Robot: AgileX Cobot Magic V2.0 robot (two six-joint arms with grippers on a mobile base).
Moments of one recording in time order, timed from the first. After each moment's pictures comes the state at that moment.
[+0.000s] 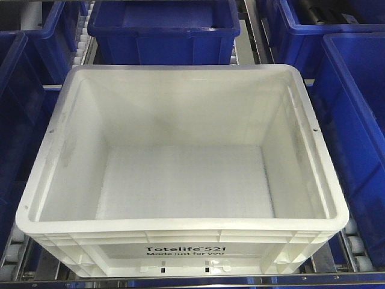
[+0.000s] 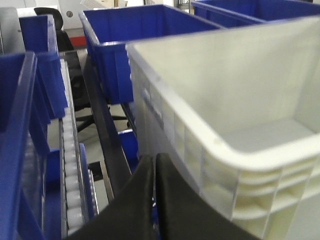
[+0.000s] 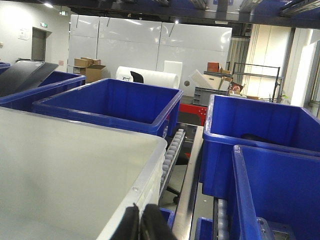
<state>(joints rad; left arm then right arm) -0.23 -0.01 -0.13 -0.11 0.33 0.13 0.22 0.19 -0.28 0.41 0.19 -0.52</state>
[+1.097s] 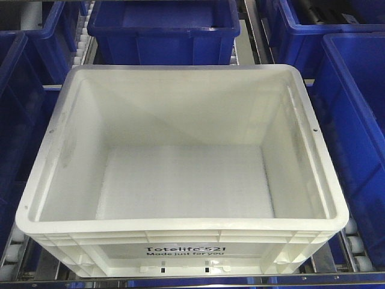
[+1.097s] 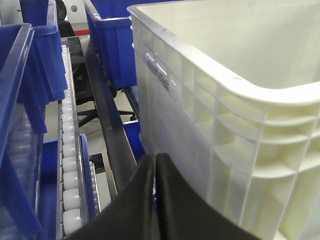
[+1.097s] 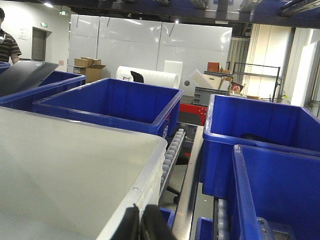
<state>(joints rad) -0.23 -0.01 0.03 -0.11 0.16 0.13 0.22 0.19 -0.28 0.41 0.19 -0.52</state>
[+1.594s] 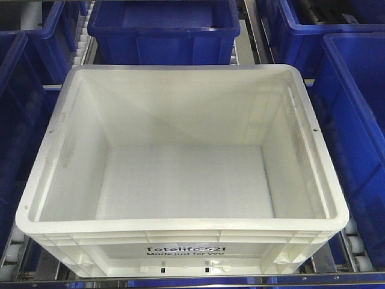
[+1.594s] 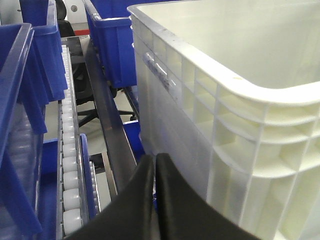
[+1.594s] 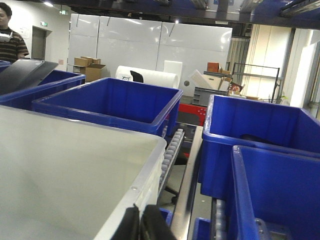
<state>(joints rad) -0.23 -0.01 0.03 -0.11 0.16 0.13 0.22 0.19 -0.28 0.38 0.19 -0.52</state>
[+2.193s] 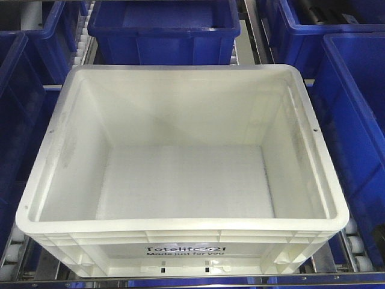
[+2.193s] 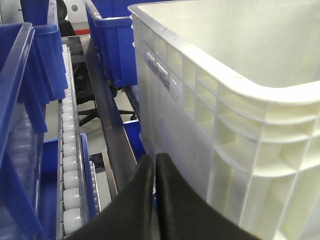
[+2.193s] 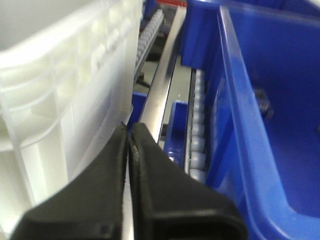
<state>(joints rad) -0.23 -0.01 0.03 -0.11 0.16 0.13 0.22 -0.01 0.03 0.12 0.14 -0.23</state>
